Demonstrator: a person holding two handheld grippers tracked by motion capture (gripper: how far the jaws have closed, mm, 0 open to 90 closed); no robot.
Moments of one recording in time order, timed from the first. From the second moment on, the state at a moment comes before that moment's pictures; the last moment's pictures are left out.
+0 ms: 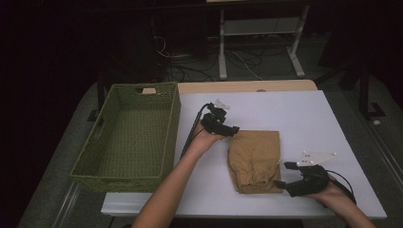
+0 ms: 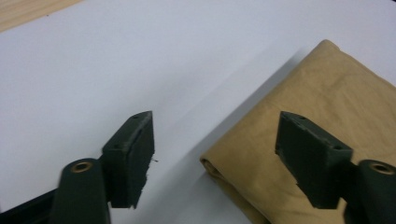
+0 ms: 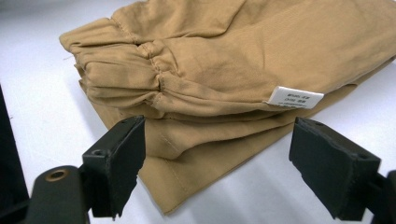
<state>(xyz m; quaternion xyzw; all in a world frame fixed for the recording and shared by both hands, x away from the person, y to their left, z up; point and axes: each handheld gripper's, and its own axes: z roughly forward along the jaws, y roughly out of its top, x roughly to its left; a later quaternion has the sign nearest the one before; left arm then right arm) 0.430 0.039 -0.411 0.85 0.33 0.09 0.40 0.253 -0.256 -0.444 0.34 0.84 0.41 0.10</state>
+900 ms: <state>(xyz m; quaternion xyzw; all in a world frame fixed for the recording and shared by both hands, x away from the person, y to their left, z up) 0.439 0.037 -0.447 0.87 0.33 0.03 0.37 0.252 -0.257 -0.445 0.34 0.85 0.40 0.10</state>
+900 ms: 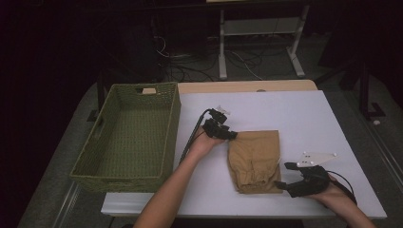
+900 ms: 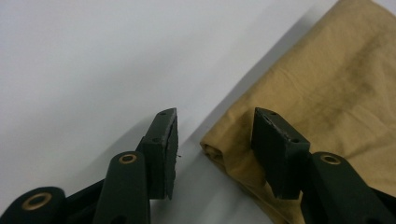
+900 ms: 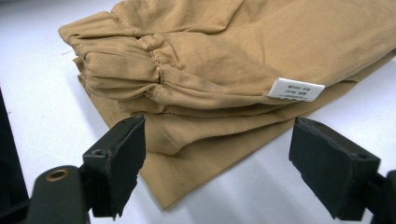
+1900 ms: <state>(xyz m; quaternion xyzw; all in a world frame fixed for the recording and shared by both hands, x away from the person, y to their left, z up) 0.422 0.024 -0.440 0.87 0.33 0.06 0.36 0.251 -0.257 -0.445 0.34 0.84 0.40 0.09</state>
